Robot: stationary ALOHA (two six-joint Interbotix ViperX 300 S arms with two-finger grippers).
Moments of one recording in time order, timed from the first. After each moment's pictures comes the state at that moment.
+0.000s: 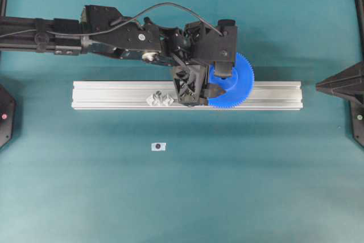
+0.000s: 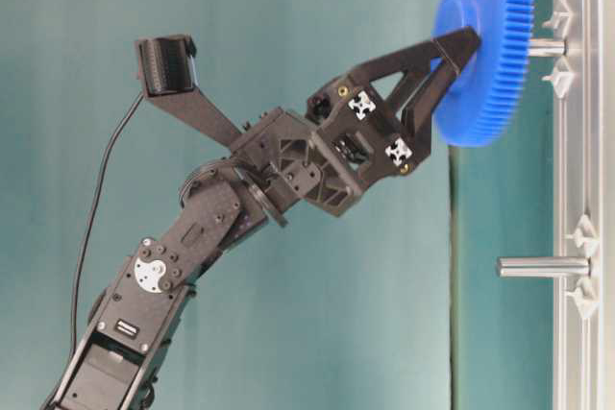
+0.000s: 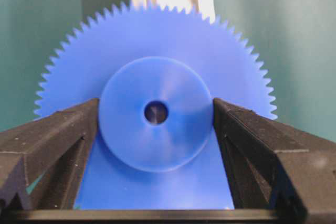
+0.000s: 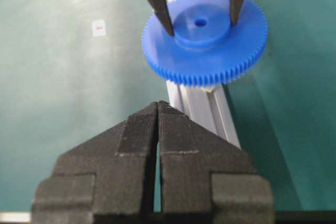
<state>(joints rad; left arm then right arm) 0.16 0.30 0.11 0.02 0.51 0.25 -0.09 -1.25 1.25 0.03 0.38 0.13</state>
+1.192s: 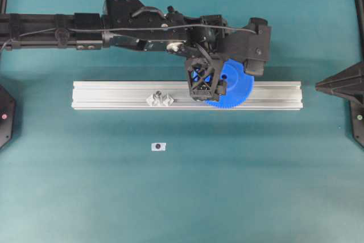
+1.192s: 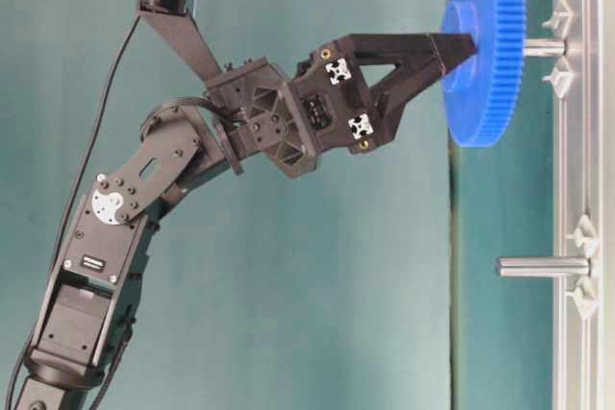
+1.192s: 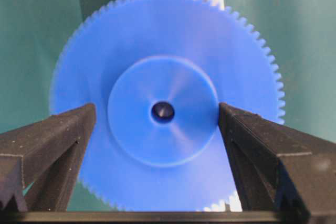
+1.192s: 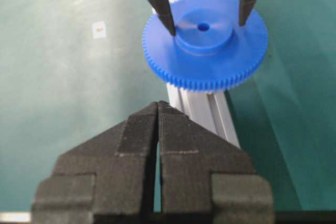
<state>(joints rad) 0.15 0.38 -0.12 0.02 0.67 0.28 -0.09 -1.25 1.26 0.03 0.37 0.13</state>
